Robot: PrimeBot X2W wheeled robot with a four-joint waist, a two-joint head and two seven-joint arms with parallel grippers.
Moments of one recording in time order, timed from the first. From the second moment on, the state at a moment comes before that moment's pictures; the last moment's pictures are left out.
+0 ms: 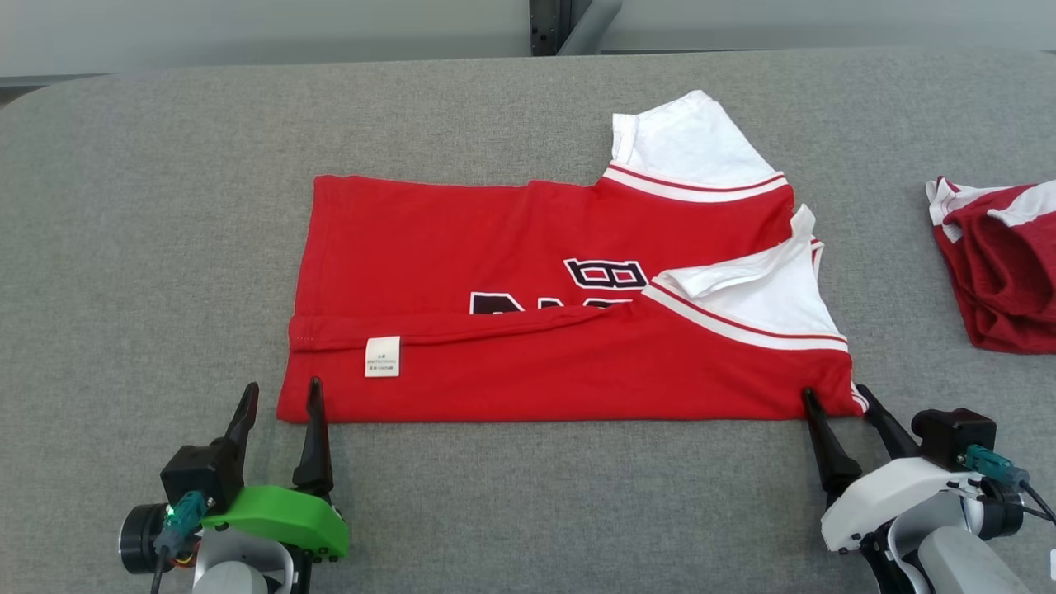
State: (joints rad) left arm -0.15 0.05 -0.03 0.42 -0.22 -0.08 -0.26; right arm -0.19 -0.24 0.19 0.55 0.47 0.13 -0.26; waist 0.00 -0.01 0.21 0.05
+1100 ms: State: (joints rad) left arm -0.13 0.05 -0.04 0.42 -0.21 -0.08 -0.26; right arm -0.13 -0.25 0.21 0.44 0.42 0.13 -0.26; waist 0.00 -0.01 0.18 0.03
